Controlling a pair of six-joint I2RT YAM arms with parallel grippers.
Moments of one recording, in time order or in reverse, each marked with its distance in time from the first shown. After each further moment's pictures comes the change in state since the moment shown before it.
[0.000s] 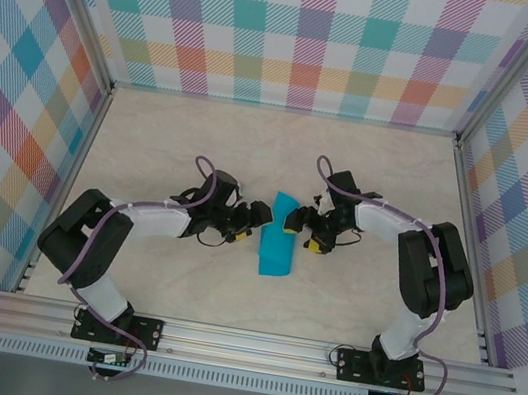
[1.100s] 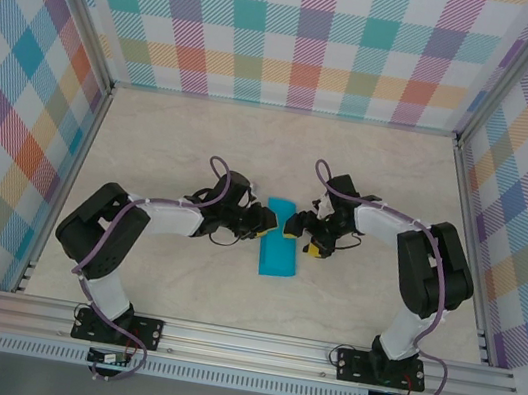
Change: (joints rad) left arm -0.045 0.089 0.057 0.080 0.023 -0.048; right arm 0.000 0.000 -0.025 0.004 -0.019 -0.019
